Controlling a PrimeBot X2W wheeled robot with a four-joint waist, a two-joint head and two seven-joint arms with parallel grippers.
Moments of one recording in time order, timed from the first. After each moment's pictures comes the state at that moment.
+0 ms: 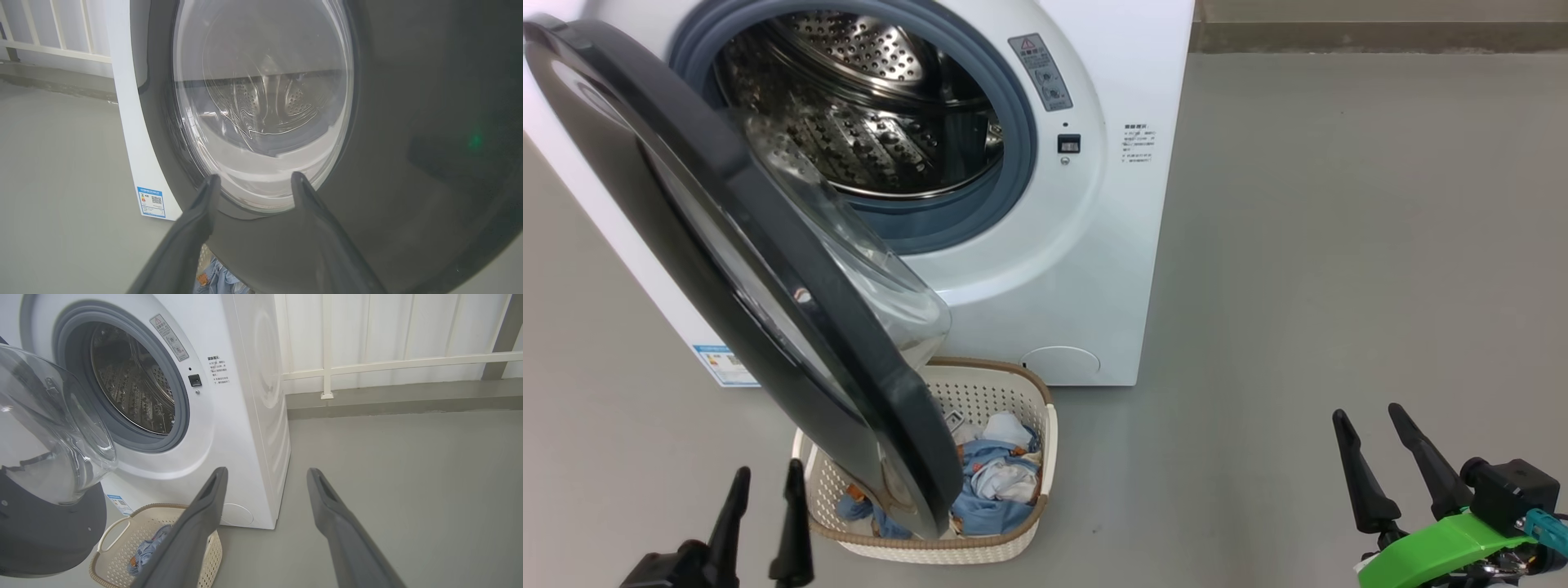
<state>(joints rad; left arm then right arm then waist) -0.04 0.07 -0.01 0.31 -0.34 -0.13 -0.26 -0.03 -0.22 0.13 0.28 0.43 0.13 -0.25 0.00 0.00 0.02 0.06</state>
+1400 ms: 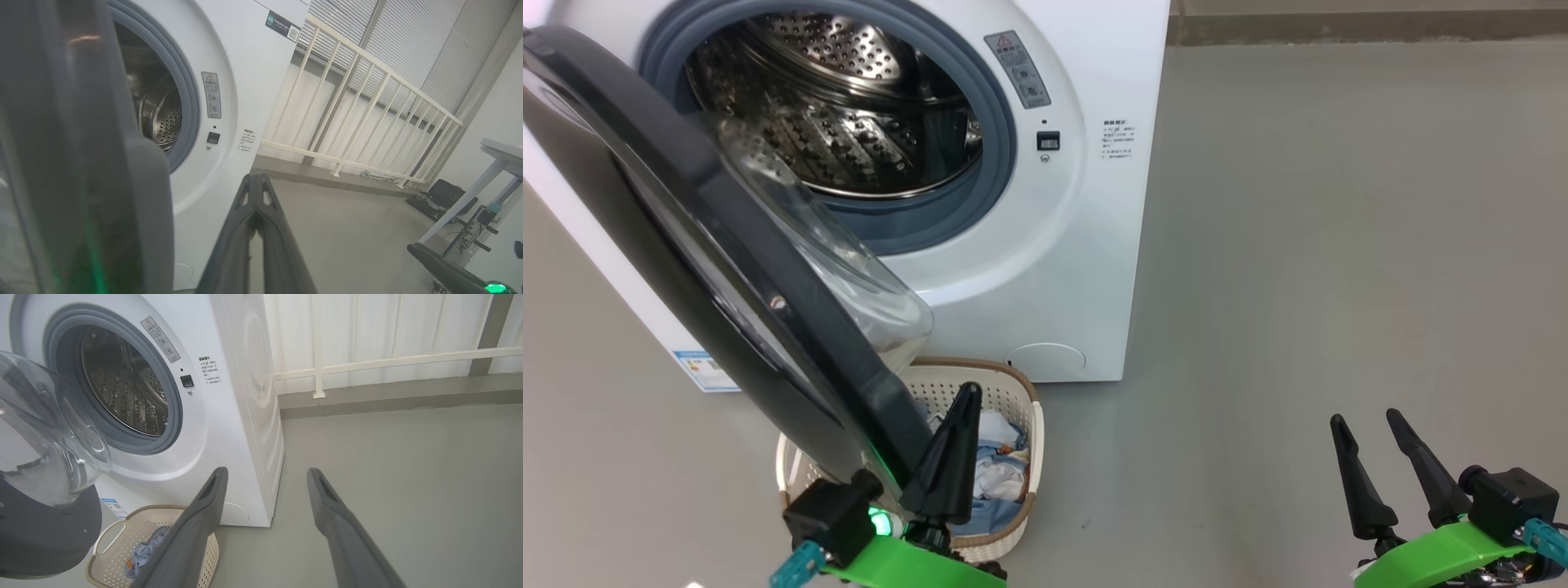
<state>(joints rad) -0.15 0.05 -0.44 0.12 -0.53 -0.06 -0.26 0.00 -0.20 0.11 0.25 0.42 0.13 -0.25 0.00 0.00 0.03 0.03</state>
